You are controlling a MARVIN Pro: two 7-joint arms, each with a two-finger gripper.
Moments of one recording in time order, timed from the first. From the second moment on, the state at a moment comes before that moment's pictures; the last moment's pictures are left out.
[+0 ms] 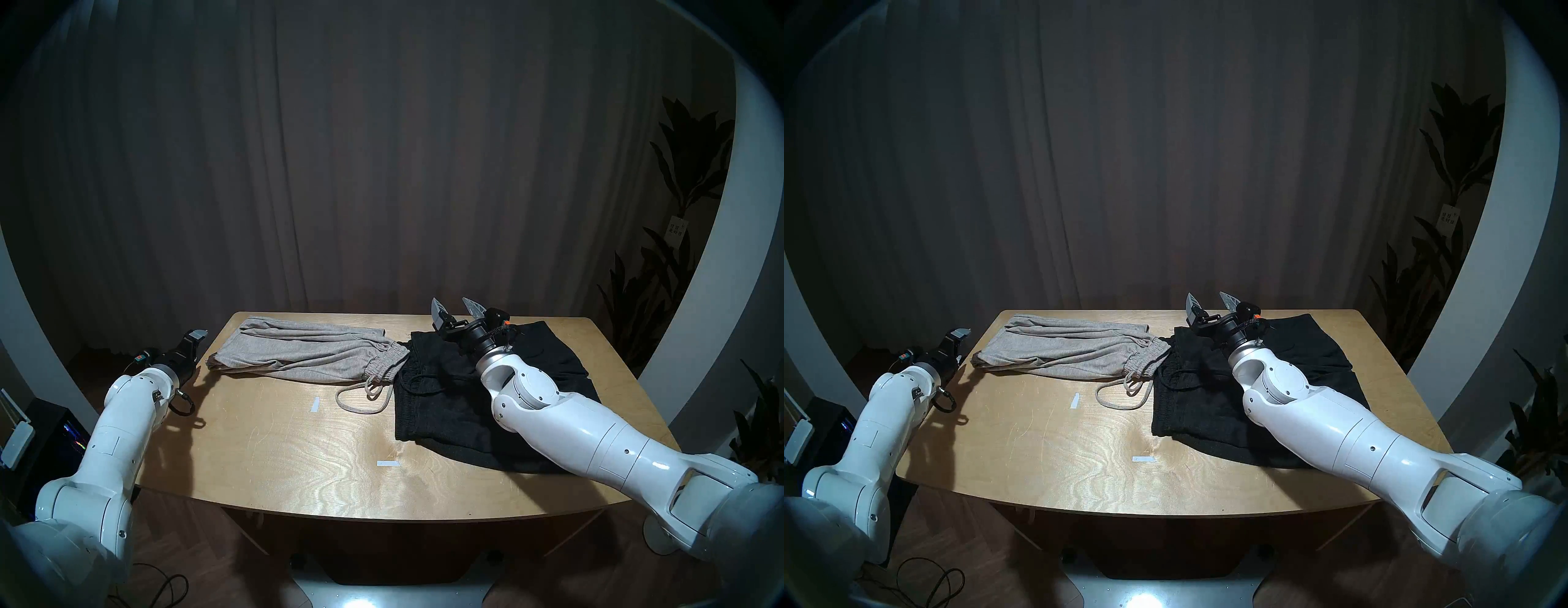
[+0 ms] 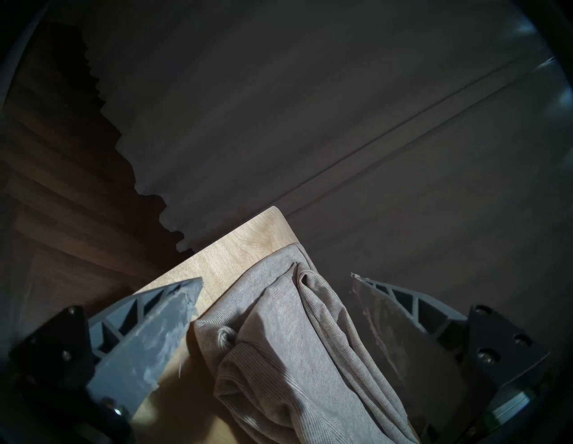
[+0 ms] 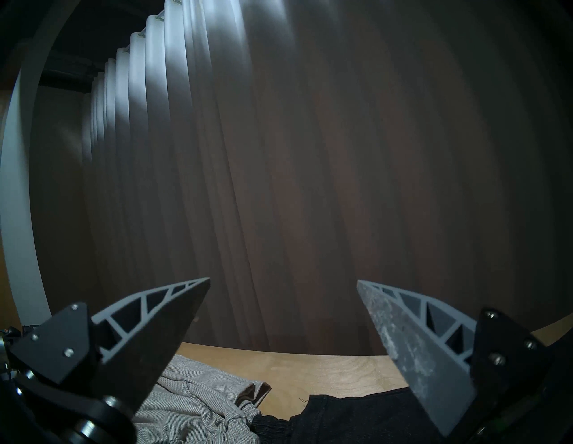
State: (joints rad) left arm 1.12 -0.98 -1.59 -0.72 -1.38 0.29 -0.21; right arm -1.02 -0.95 0.63 -1.35 1.04 -0.47 -0.09
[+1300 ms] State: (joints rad) left arm 1.23 -1.06 -1.59 -1.01 -1.37 0.25 0.26; right arm -1.09 -0.81 0.63 -1.56 0.97 -0.49 -0.19
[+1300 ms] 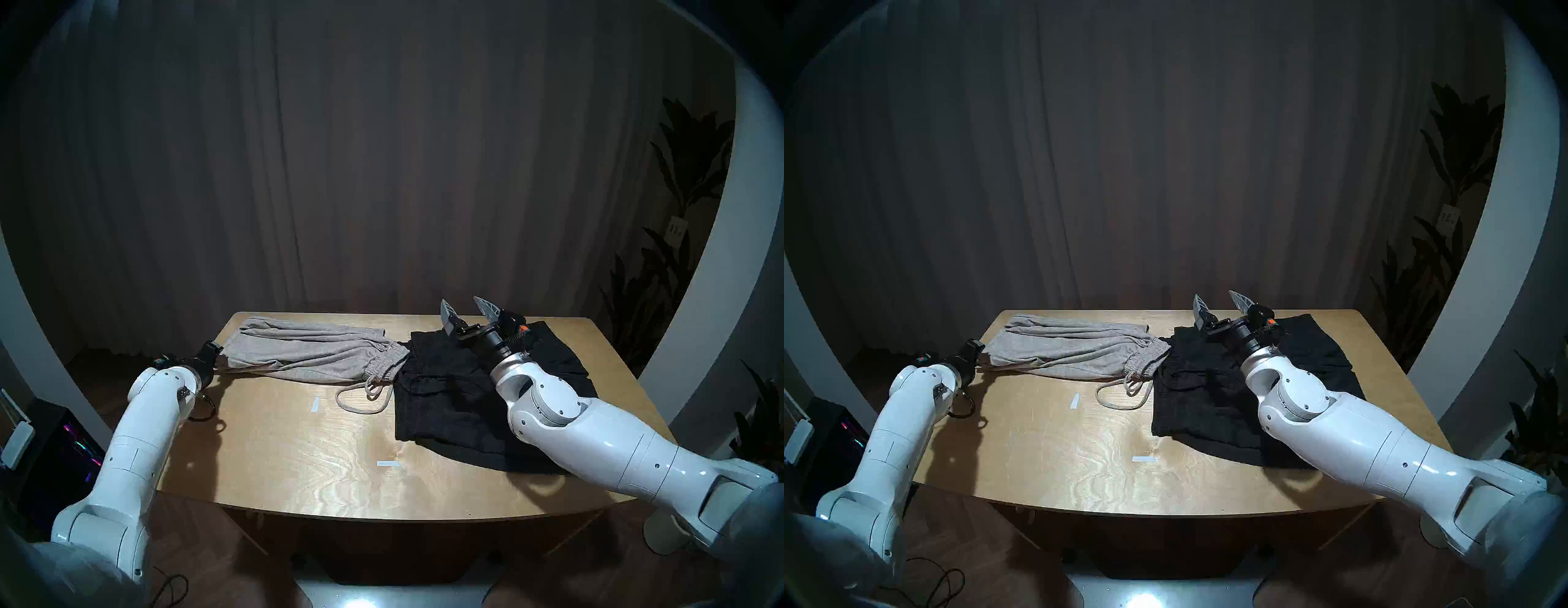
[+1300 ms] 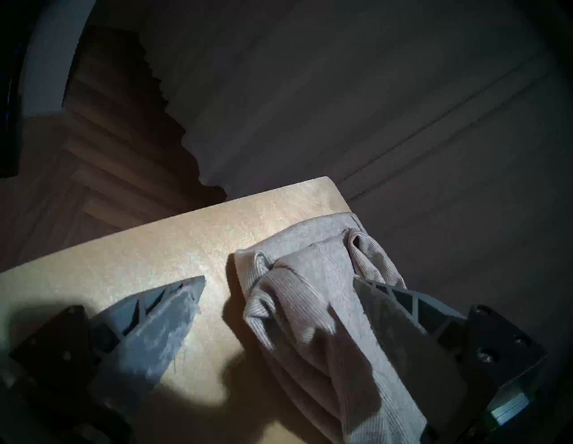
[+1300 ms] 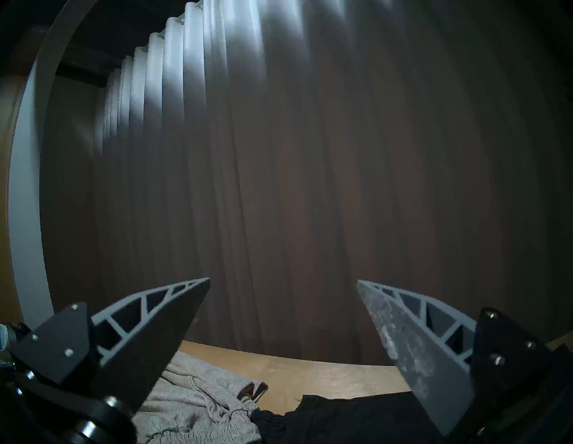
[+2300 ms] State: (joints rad) left arm 1.49 -1.09 -1.79 -1.41 -1.49 0.21 0.44; right arm -1.19 -0.67 0.64 -1.86 0.90 -0.43 -0.48
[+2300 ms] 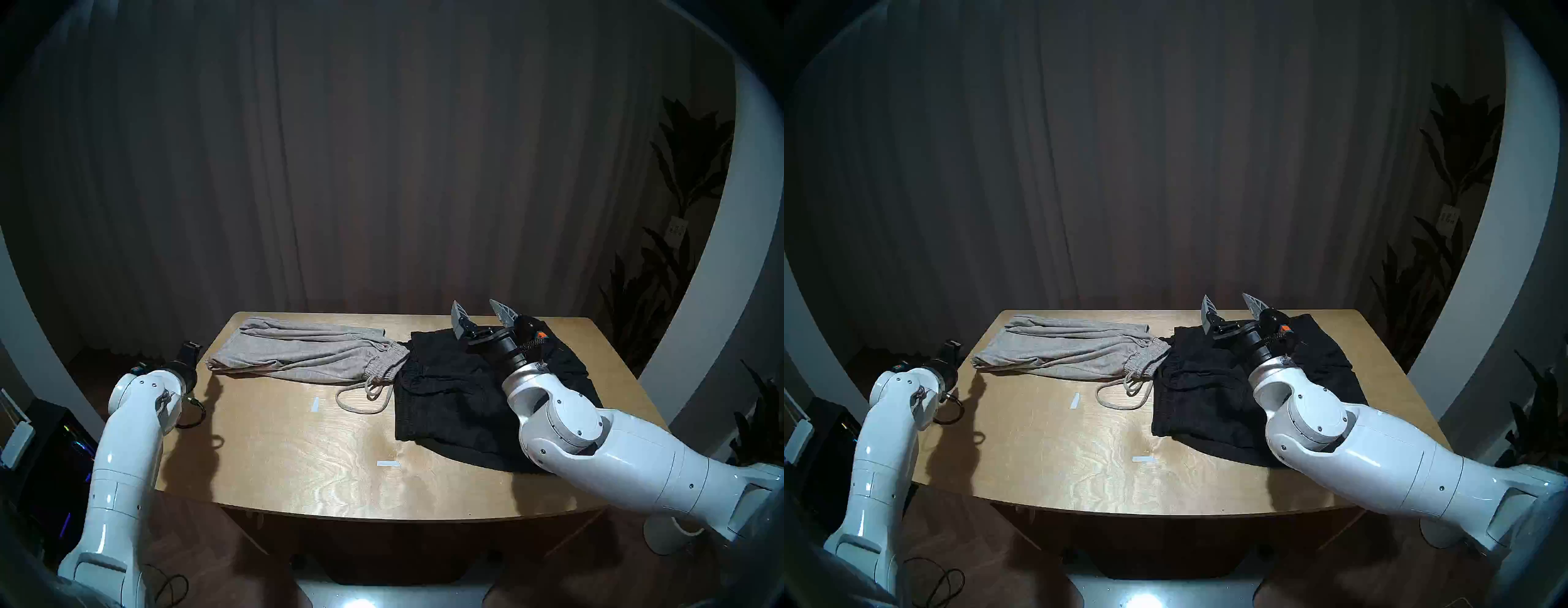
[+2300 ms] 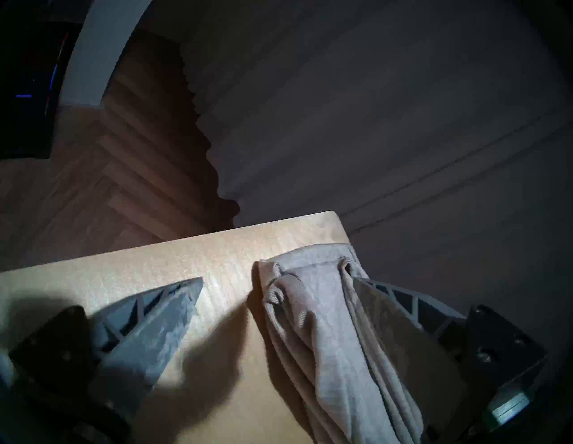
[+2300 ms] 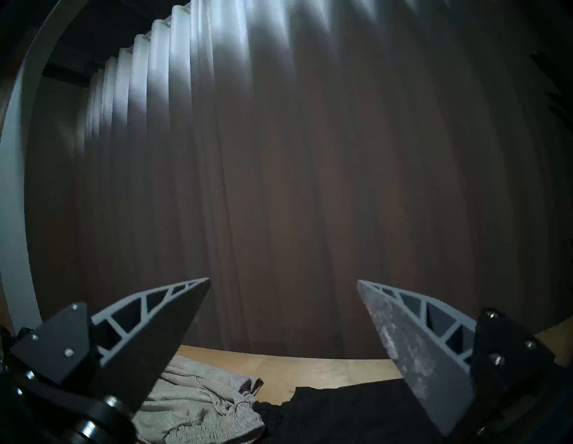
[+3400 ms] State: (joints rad) left arm 1.50 -1.05 -1.73 -1.24 -1.47 0.28 0.13; right arm -1.05 -0.81 0.61 -1.53 1.01 -0.30 -0.28
